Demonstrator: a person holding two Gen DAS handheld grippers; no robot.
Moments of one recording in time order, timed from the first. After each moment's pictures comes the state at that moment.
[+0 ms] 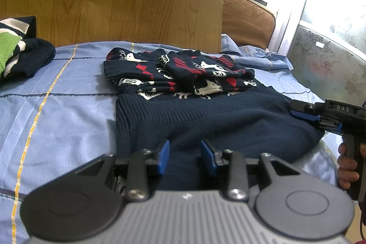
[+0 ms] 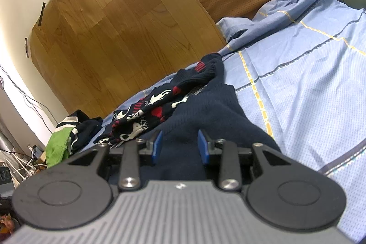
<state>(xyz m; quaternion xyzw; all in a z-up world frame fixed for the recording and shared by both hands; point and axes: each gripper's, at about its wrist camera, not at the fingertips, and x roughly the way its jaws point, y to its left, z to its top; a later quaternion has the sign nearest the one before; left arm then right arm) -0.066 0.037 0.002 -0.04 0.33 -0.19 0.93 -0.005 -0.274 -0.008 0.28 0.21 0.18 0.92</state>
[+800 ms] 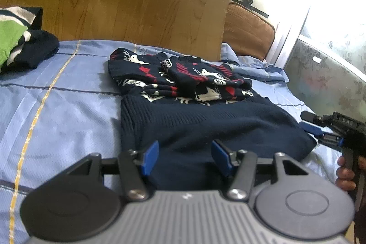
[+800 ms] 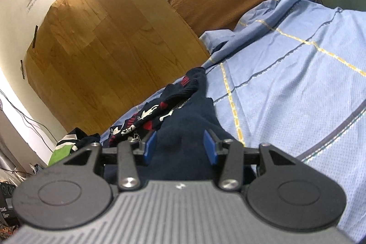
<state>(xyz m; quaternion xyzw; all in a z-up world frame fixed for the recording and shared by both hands) -0.070 0.052 0.005 -0.09 0.32 -0.20 0.92 -0.024 -0.301 -0.006 0.32 0.19 0.15 0.91</state>
